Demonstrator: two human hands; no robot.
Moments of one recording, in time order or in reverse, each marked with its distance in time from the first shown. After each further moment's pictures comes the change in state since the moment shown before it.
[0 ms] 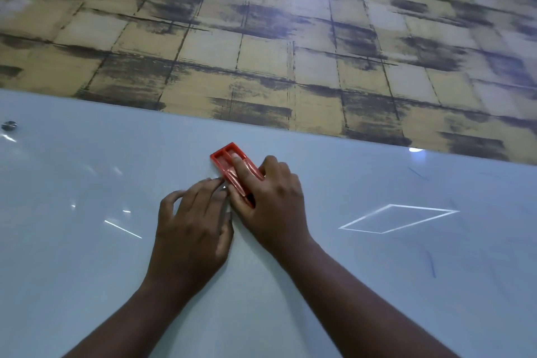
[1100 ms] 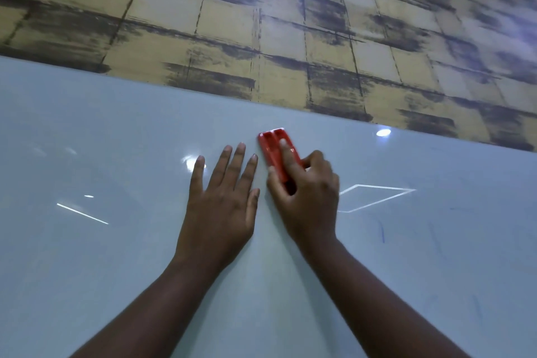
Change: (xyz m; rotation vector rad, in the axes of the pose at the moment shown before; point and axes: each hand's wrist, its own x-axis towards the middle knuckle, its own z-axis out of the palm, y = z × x) left_hand 0.020 0.096 0.035 -0.115 -0.176 -0.023; right_hand -0.064 0.084 -0.039 -0.071 0.048 0.348
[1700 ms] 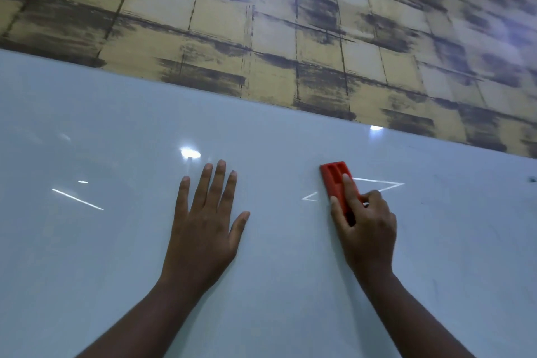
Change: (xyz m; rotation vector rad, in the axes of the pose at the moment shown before) left_hand -0.048 0.015 -0.012 -0.022 0.008 -0.045; right_hand -0.054 0.117 -0.067 -0.206 -0.004 0.075
